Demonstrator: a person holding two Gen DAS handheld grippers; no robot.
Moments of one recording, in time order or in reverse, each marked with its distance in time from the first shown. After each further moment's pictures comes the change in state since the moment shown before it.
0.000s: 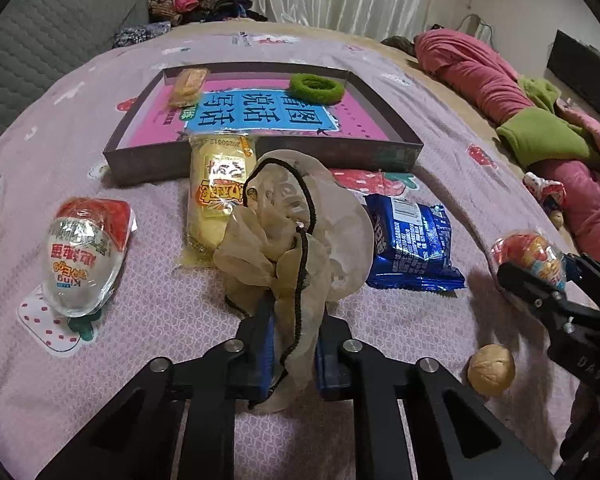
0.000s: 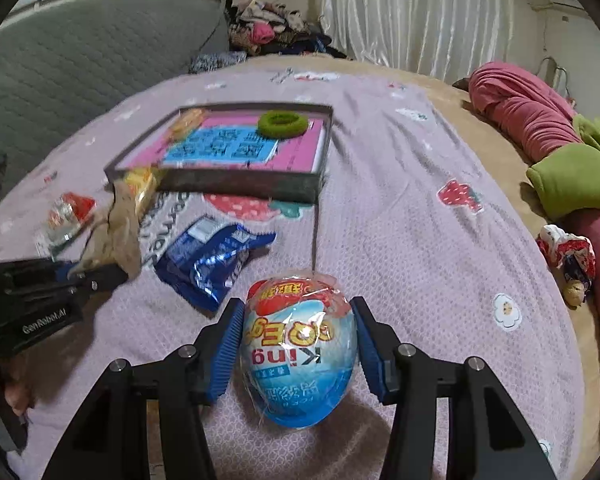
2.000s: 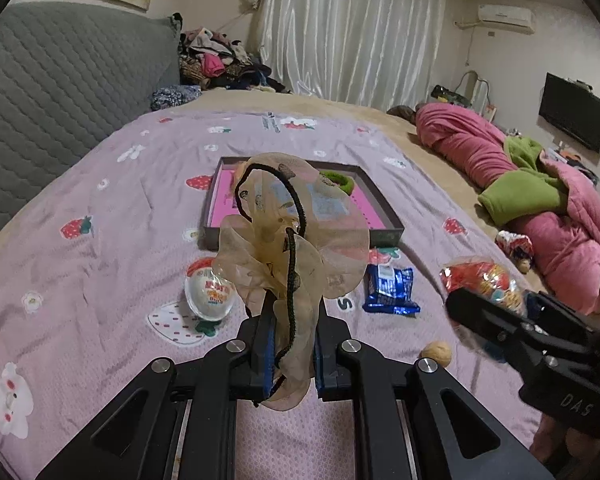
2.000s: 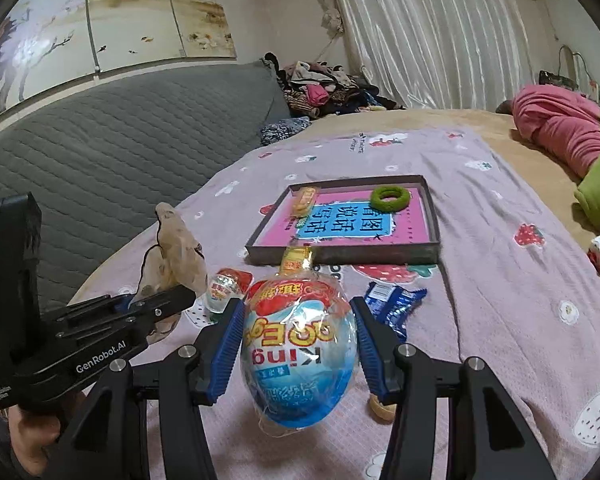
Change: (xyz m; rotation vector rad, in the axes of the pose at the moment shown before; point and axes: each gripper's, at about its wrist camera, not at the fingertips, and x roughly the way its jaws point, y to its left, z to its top) left arm -0.150 0.032 -0.014 -0.032 -0.250 0.034; right arm -0.093 0.084 0.013 0.086 -0.213 0.286
